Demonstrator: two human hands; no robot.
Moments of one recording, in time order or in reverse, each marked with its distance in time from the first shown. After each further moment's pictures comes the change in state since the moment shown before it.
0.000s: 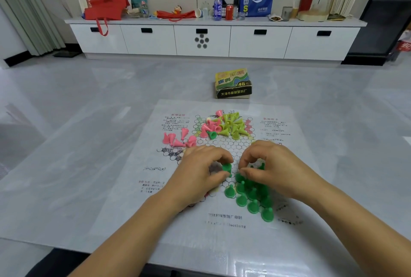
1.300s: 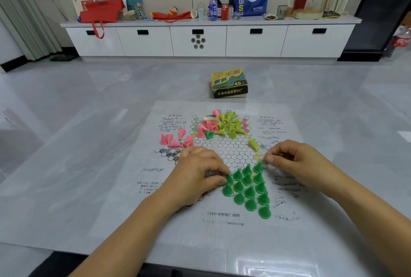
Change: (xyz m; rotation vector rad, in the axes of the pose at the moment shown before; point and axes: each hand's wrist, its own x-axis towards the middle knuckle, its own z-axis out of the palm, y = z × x) left_hand -0.002 -0.010 0.002 0.000 -0.031 0.094; right_hand -0.018 0.040 -0.015 0.287 0.110 0.285
